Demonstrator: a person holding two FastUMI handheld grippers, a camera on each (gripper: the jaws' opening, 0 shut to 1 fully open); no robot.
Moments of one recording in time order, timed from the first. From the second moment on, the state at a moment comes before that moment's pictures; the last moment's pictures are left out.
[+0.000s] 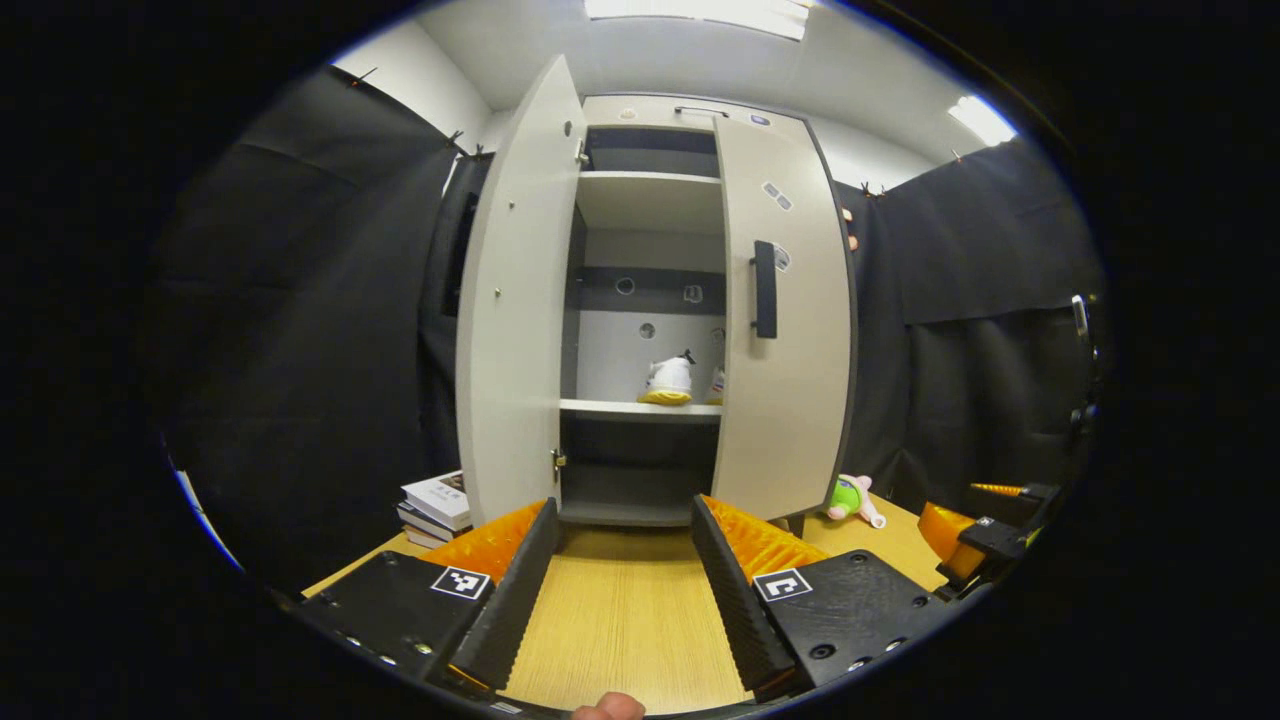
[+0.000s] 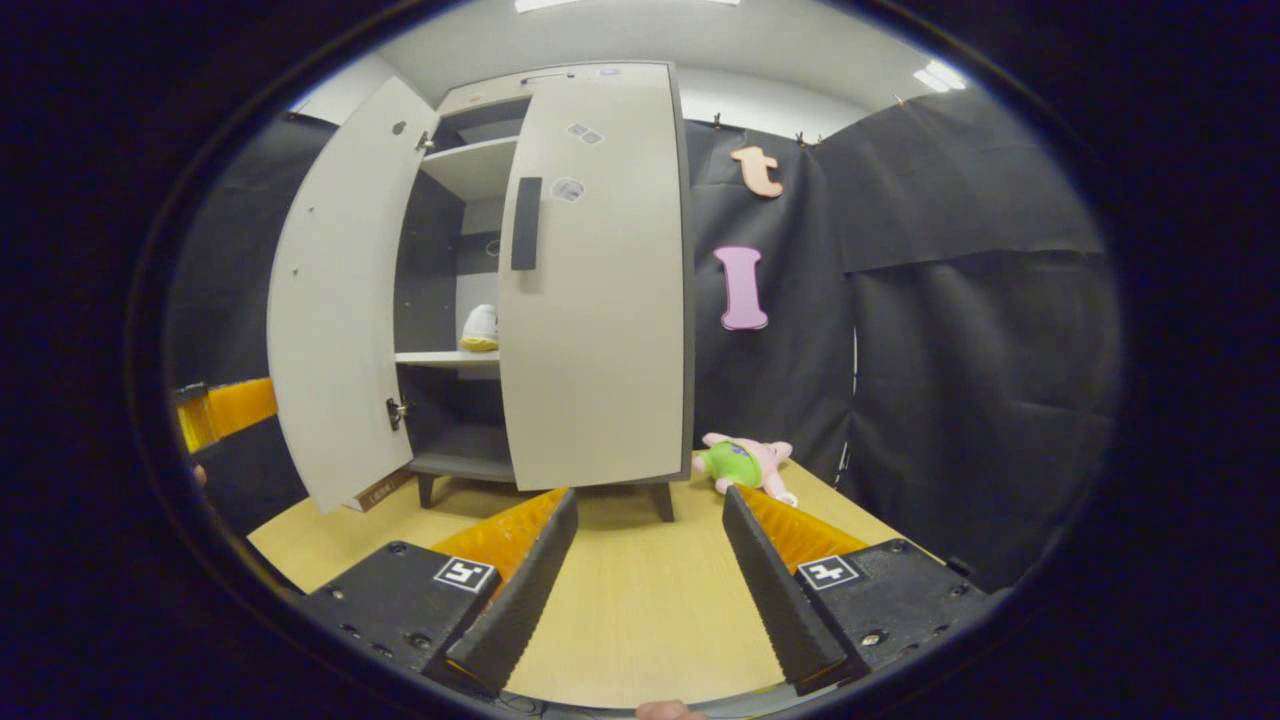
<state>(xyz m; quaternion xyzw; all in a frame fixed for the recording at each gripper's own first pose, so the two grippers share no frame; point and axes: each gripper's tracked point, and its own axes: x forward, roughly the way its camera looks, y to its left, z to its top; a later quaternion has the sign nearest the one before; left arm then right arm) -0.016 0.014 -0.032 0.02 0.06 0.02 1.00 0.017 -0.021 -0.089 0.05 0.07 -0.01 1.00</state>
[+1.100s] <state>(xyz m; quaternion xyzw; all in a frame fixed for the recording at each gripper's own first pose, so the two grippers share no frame) 0.109 0.228 0.140 0.04 -0.06 0.16 0.98 0.036 -0.041 -0.100 0.07 0.08 -0.03 0.99</state>
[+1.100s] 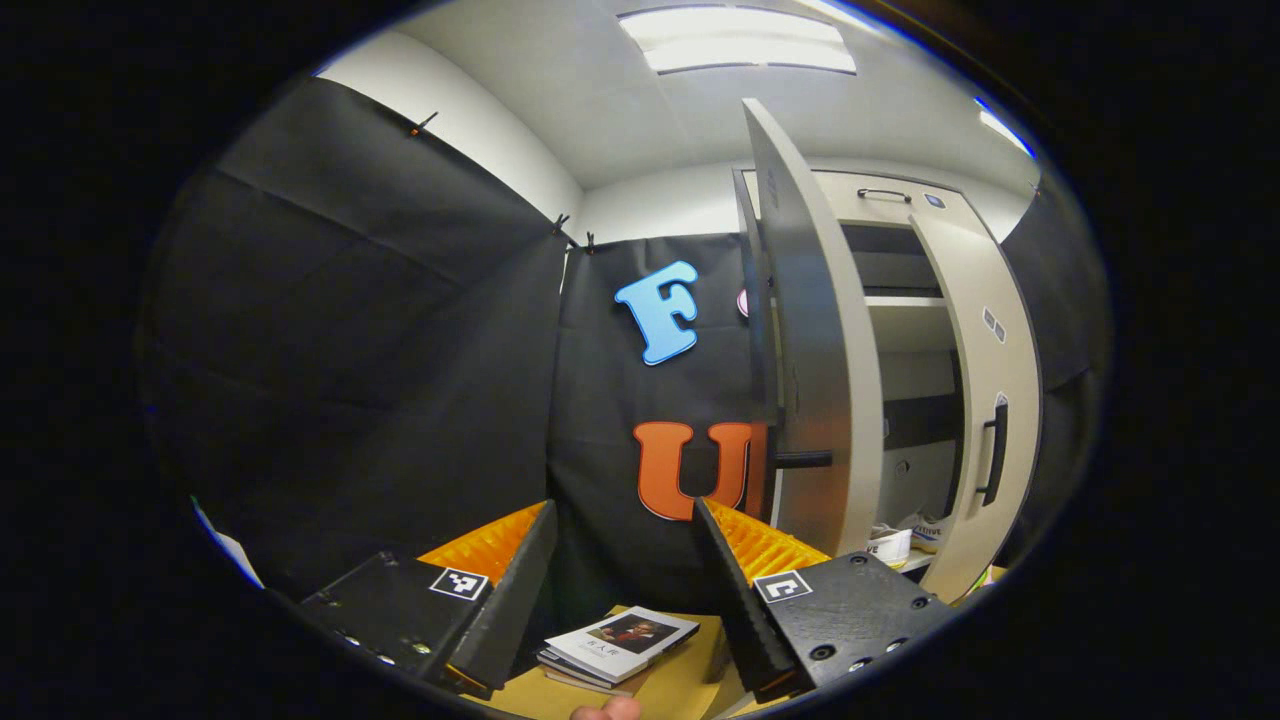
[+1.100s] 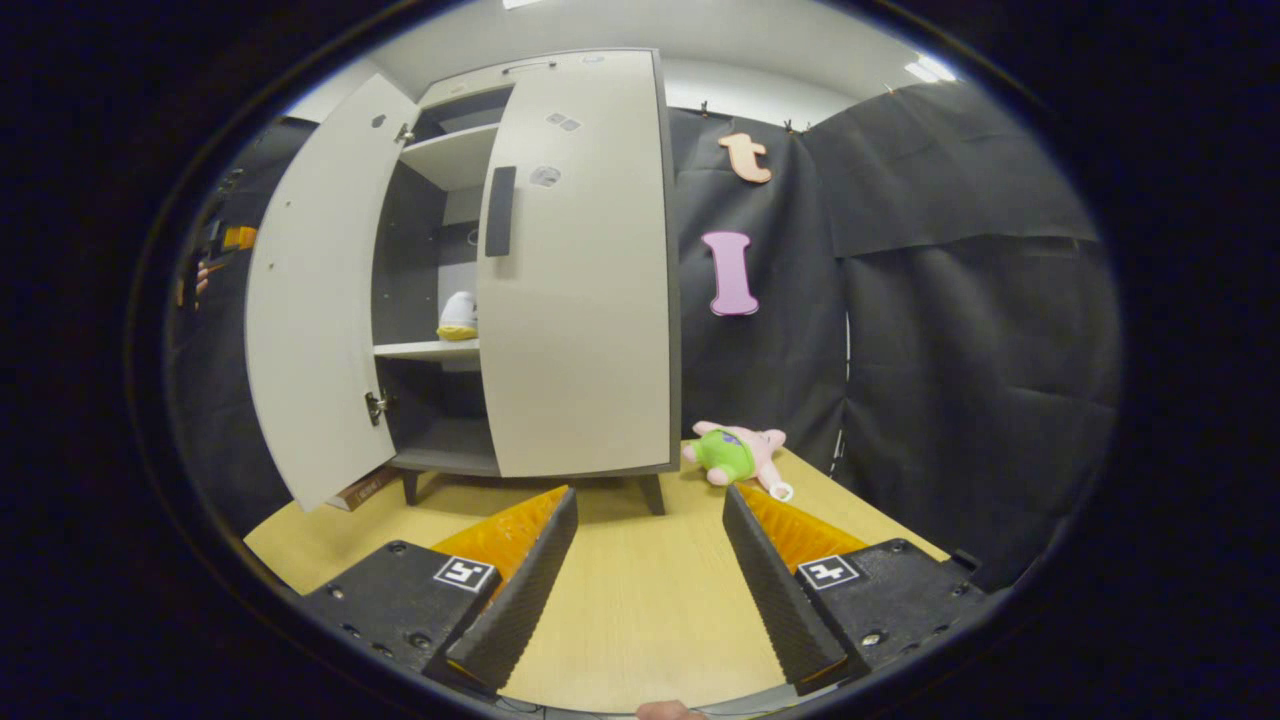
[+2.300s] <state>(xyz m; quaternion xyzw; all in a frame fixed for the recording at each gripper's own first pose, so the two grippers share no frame) 0.134 0.161 0.135 0.01 -0.05 0.08 1.00 0.044 -0.039 -0.096 0.06 0.07 -0.03 1.00</state>
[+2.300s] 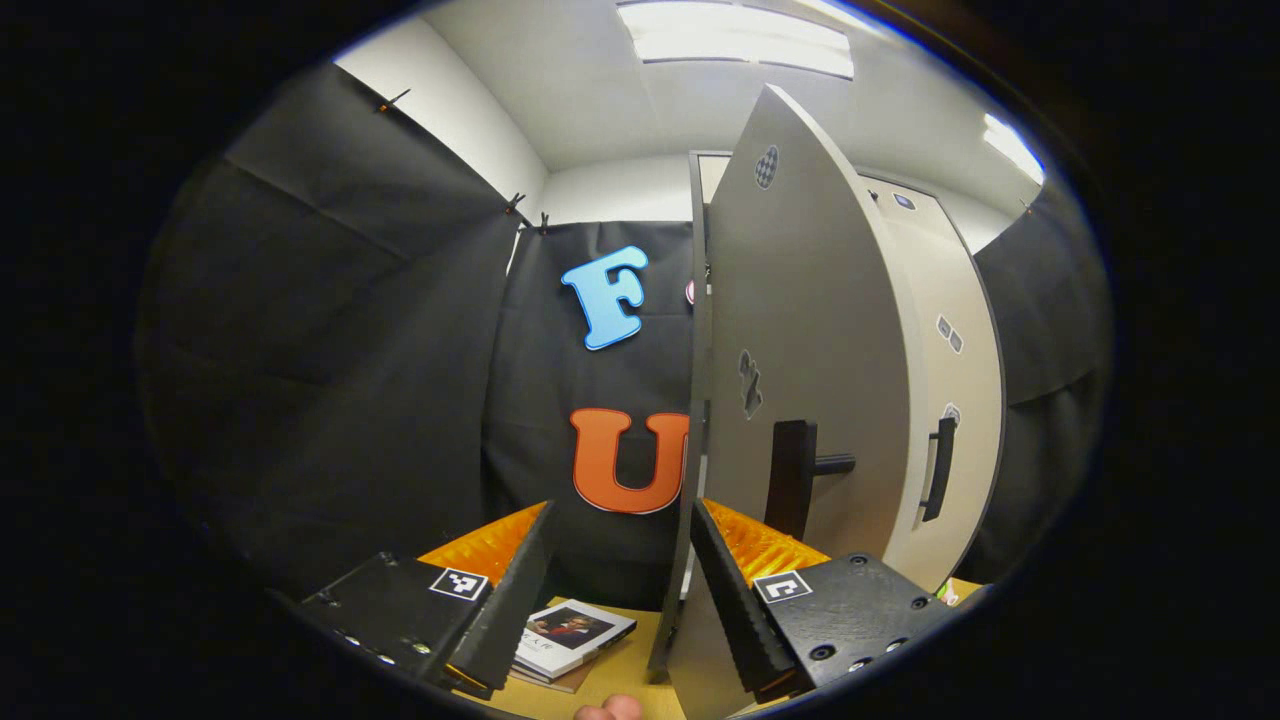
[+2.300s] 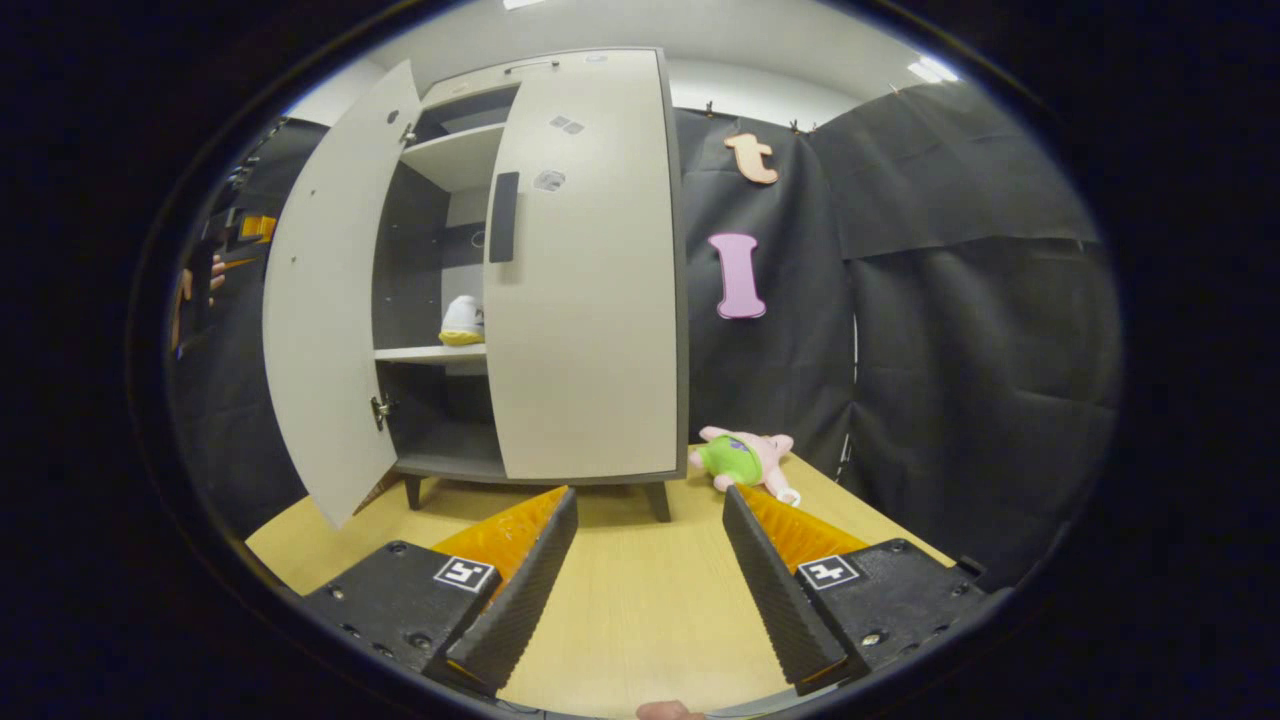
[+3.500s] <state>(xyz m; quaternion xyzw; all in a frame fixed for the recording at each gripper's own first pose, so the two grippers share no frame) 0.151 0.054 0.116 0.00 -0.06 -0.01 1.00 0.042 -0.087 -0.103 0.07 0.08 -0.07 0.99</state>
